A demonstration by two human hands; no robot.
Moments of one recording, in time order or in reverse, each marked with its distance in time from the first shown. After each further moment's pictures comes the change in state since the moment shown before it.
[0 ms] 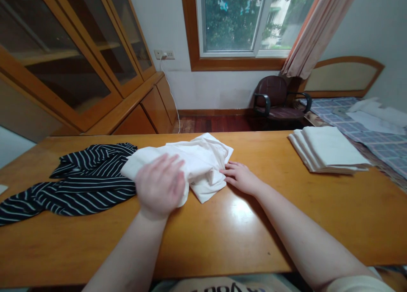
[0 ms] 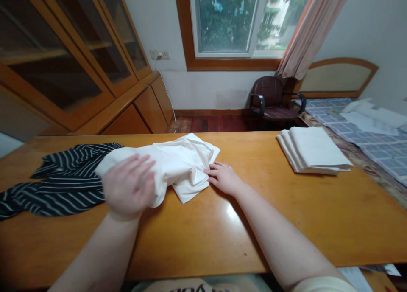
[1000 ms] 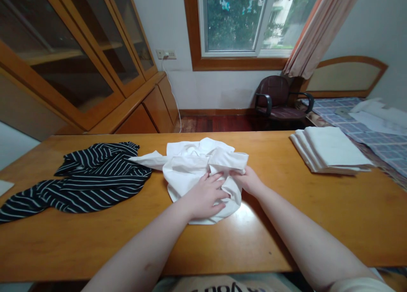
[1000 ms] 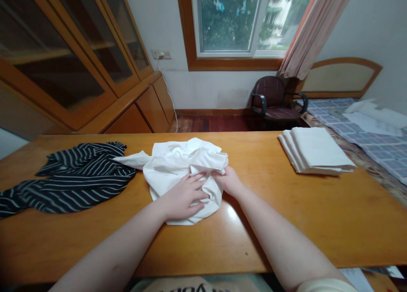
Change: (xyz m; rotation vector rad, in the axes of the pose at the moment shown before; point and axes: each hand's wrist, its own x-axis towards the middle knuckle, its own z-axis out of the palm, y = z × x) left_hand -0.018 0.045 0.060 -0.492 -0.854 0.330; right_hand -0.006 -0.015 0.008 1.038 0.306 0.337
